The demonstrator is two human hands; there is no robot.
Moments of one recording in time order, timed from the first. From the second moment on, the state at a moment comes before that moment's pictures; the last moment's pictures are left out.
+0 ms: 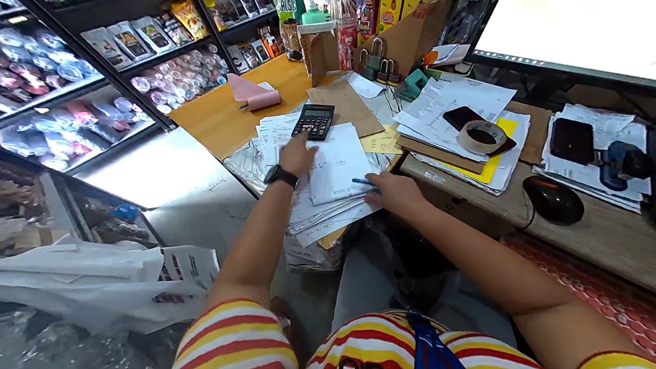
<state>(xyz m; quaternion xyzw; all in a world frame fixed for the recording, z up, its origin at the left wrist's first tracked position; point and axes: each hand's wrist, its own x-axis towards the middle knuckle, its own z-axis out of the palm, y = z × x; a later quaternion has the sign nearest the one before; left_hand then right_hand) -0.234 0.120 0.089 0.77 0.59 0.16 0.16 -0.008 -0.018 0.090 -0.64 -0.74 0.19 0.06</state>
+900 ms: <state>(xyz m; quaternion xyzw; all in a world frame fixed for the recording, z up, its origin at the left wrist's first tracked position) -0.197 0.027 0.069 0.85 0.48 0.09 0.17 0.091 -0.053 0.065 -0.47 -0.80 0.09 0.35</state>
